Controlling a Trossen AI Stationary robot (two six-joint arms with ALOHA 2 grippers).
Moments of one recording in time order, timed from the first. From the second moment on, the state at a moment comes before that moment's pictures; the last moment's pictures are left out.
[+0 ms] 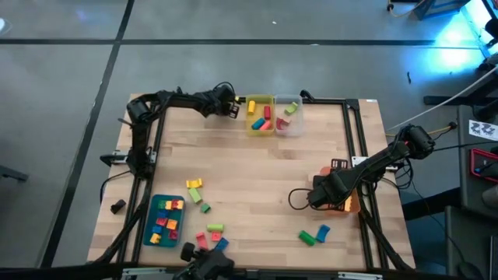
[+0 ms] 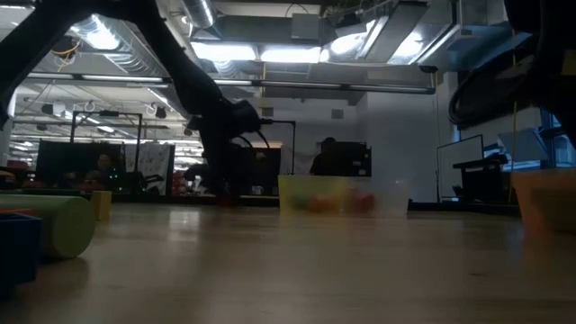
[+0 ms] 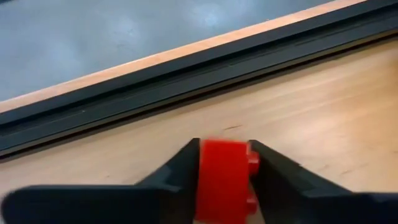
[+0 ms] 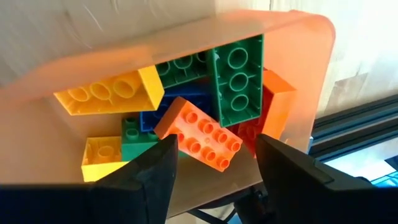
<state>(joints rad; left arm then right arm) 0.69 1.99 1.15 -0.22 -0.35 -0.47 0.50 1.48 0.96 -1.39 0.06 0.65</state>
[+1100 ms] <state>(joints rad) -0.01 1.31 1.15 -1.22 0.31 -0.93 0.50 1.48 0.96 -1.25 0.06 0.65</state>
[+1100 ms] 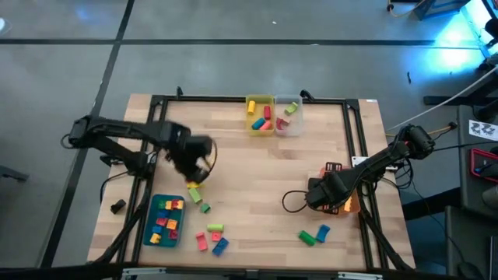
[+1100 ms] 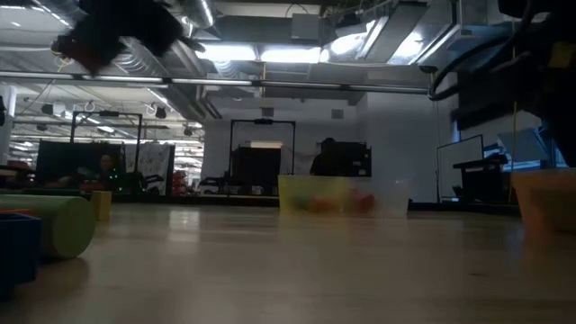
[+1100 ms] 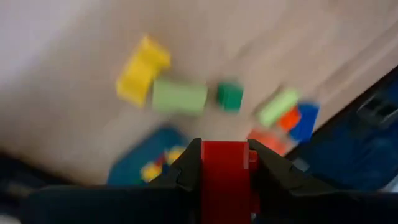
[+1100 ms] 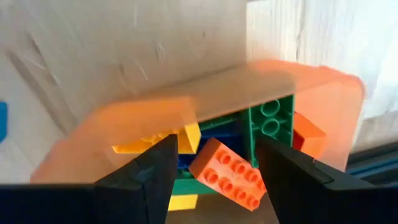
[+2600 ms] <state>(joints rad) -0.53 1.31 1.01 -1.29 0.21 -1.62 0.50 1.48 0.96 -1.25 0.06 0.65</state>
